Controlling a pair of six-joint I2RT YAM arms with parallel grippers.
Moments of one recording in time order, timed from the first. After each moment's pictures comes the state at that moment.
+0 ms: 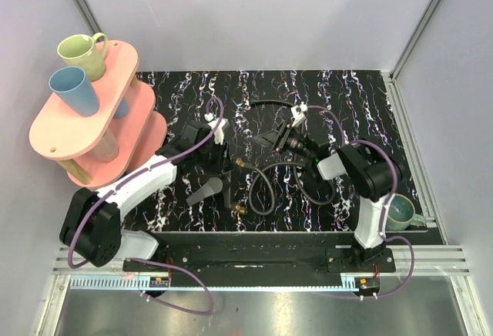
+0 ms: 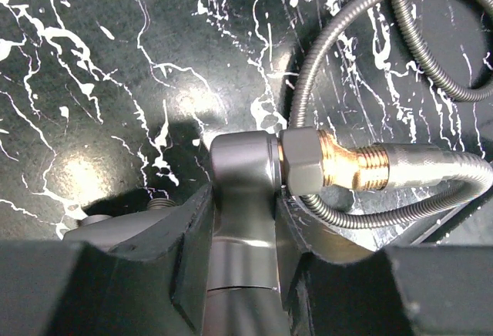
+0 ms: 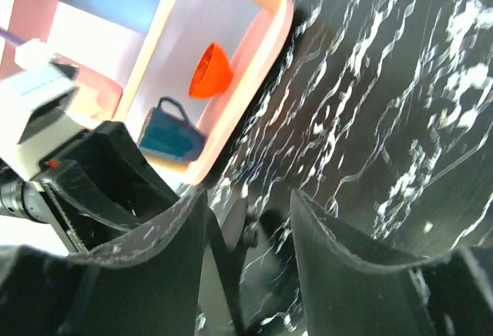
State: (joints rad) left arm -0.53 1.32 0.84 -0.31 0.24 -0.28; right arm 0.45 1.99 0.72 1.30 -0.60 1.06
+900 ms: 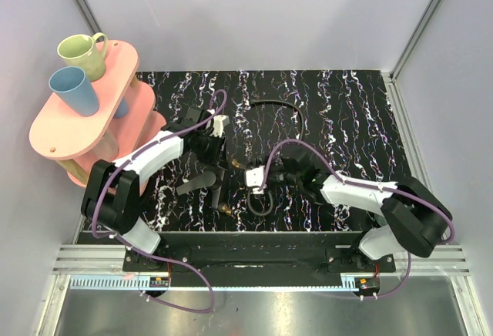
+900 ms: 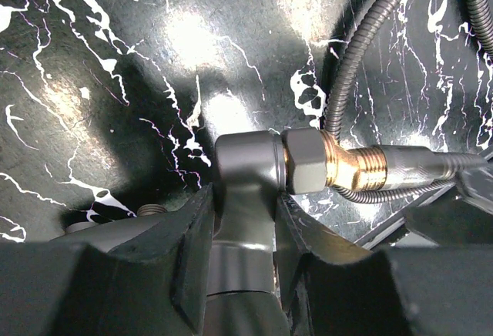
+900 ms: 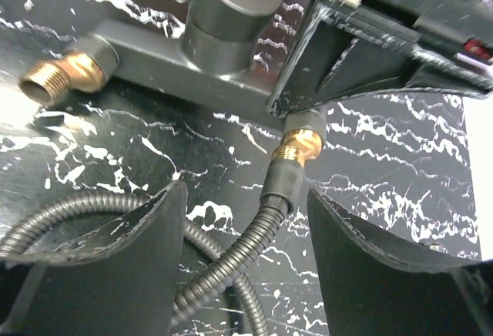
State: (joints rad) left arm -0.40 1.58 1.08 -0.60 0.38 -0.15; right arm 0.80 1.41 0.65 0.36 -0.54 -0.87
